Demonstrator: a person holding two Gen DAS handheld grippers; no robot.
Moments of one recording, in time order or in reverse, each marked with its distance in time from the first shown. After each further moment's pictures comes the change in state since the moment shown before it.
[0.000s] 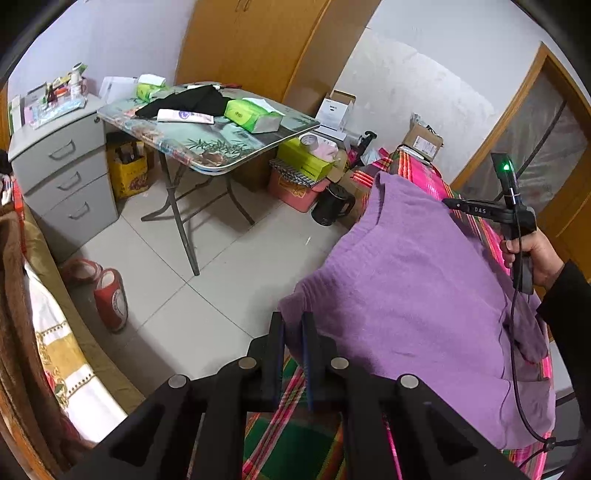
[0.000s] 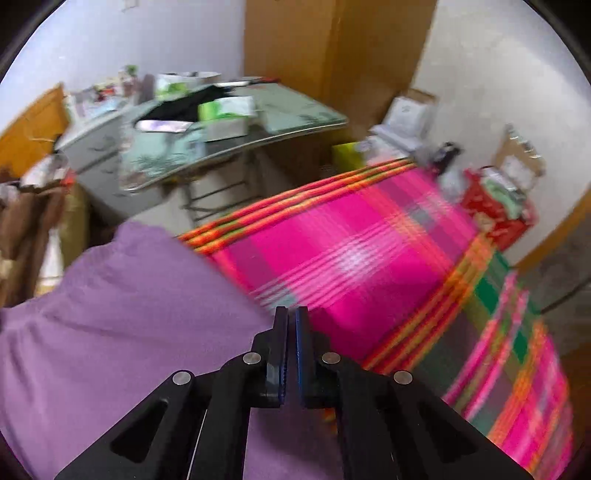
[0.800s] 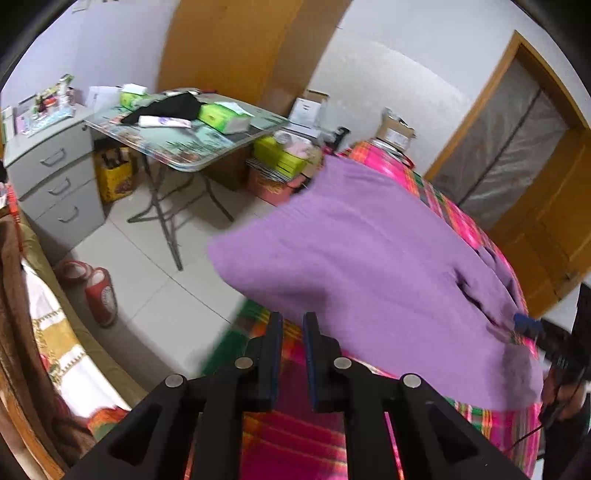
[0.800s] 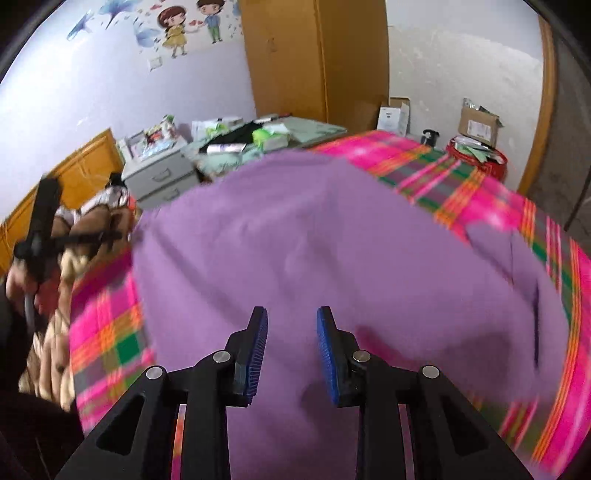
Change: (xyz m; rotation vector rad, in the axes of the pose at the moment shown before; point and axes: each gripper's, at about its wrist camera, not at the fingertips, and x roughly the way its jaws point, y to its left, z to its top) left arm -0.043 -0.050 -0.048 0.060 0.016 -0.069; right arm -0.226 0.089 -0.278 0.137 -0.158 0.138
